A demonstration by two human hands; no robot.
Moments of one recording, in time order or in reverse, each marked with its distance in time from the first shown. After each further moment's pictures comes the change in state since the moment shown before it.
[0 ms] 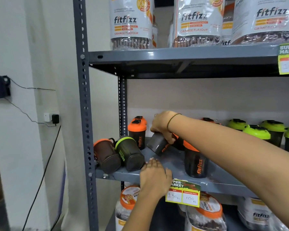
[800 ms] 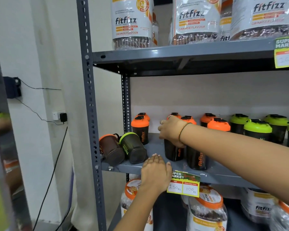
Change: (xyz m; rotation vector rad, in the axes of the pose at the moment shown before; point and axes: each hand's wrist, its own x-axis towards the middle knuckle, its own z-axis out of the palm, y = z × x) left_hand -0.016 -0.003 -0.002 0.018 0.072 0.064; right_hand -0.026 -0.027 0.036 -0.102 0.086 -0.012
